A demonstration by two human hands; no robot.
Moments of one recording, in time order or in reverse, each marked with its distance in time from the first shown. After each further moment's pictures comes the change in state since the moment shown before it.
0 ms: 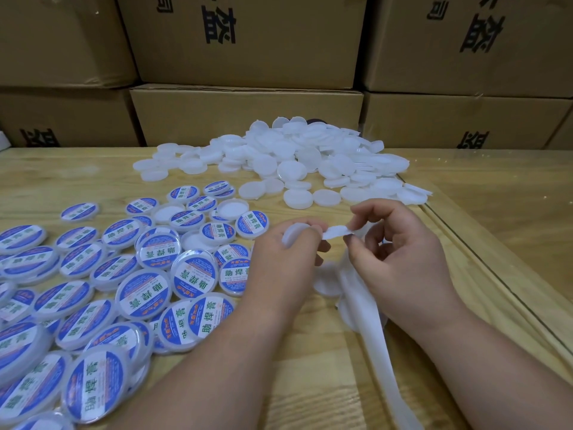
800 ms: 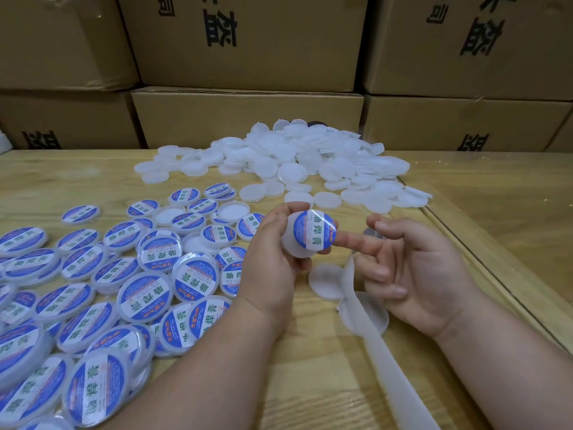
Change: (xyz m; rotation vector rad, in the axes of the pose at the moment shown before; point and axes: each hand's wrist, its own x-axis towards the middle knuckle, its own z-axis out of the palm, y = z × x) left_hand 0.010 -0.002 -0.005 -0.364 -0.080 -0.012; right_hand 0.014 -0.013 -0.020 0.910 -0.254 0.760
